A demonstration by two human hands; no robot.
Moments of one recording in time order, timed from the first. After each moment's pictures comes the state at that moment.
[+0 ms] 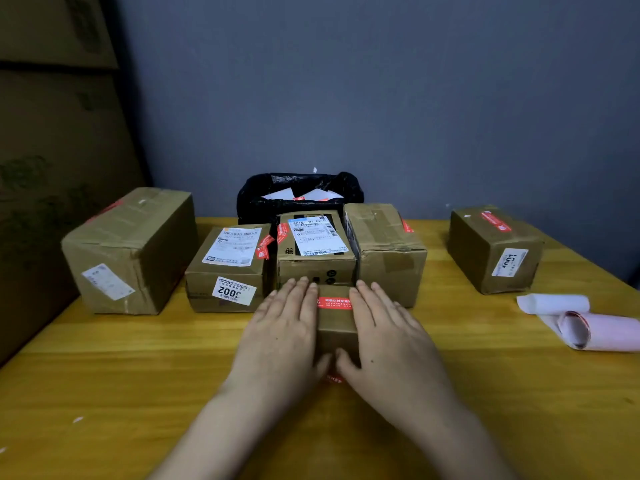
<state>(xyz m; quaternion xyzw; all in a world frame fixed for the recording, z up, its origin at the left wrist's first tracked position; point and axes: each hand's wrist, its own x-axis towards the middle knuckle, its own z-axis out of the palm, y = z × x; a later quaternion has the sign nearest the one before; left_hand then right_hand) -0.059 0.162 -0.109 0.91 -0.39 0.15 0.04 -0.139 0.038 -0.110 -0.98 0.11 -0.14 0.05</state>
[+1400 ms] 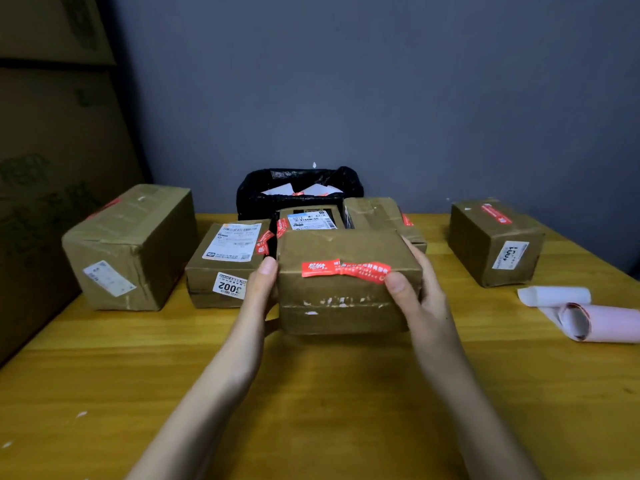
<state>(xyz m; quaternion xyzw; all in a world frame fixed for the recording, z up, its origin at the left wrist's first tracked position) -0.034 0.153 -0.085 0.61 -0.08 -0.21 0.76 -0.134 0.005 -0.111 -0.72 0.06 -0.32 0.62</state>
